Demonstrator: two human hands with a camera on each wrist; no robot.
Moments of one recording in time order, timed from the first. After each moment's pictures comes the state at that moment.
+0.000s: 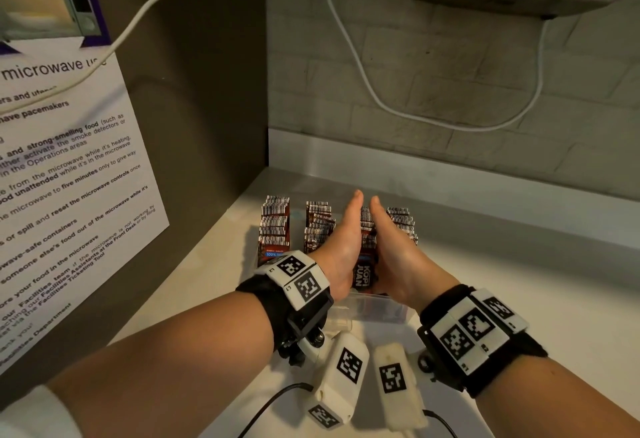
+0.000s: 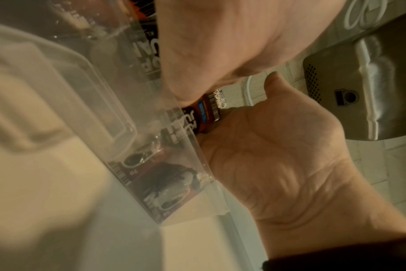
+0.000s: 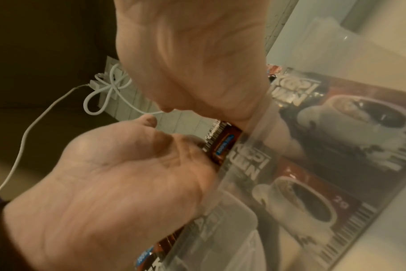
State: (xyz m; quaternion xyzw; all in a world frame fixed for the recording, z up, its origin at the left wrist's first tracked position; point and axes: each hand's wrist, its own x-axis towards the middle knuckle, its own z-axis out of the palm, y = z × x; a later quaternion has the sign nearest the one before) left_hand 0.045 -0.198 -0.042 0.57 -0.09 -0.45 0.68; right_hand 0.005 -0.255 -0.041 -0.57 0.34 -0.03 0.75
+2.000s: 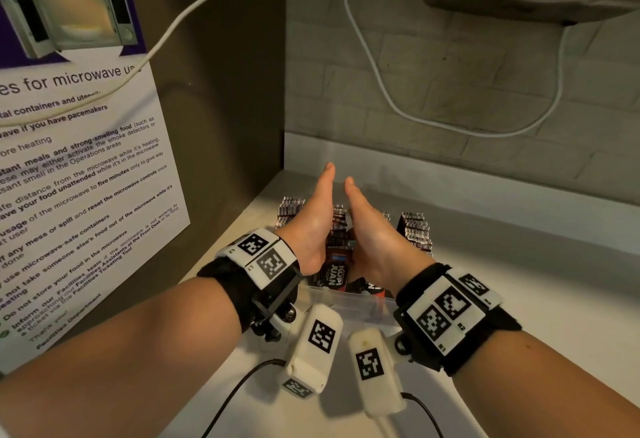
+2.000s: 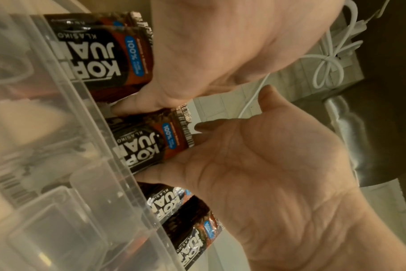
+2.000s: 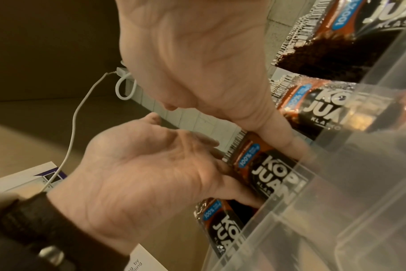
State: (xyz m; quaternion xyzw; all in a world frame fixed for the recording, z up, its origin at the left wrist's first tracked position) left_hand 0.095 -0.169 -0.037 0.60 -0.15 -0.38 0.69; right_hand 0.028 -0.219 -0.011 -0.58 0.30 0.00 0.76
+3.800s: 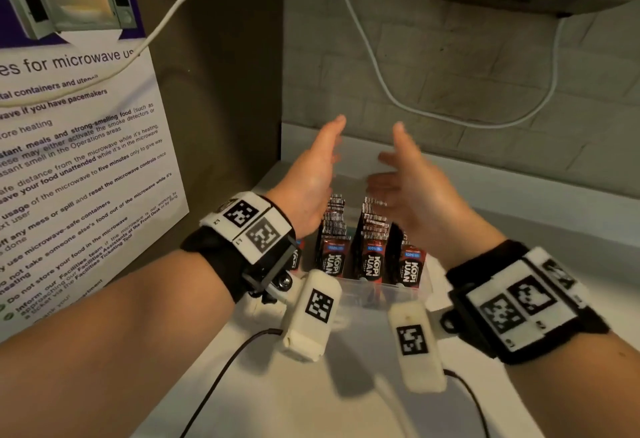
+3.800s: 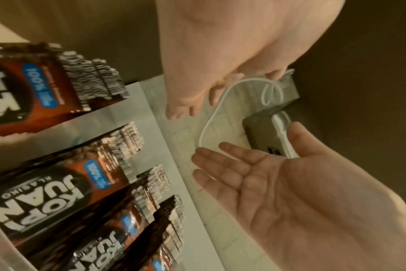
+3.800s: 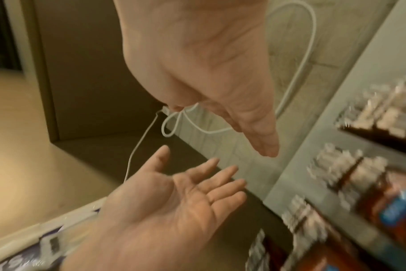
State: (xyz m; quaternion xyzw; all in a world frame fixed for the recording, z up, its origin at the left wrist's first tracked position) left_hand 0.093 -0.160 0.002 0.58 -0.18 -0.30 0.74; right_hand 0.018 -0.253 0.012 -0.66 0.30 -0.18 0.66
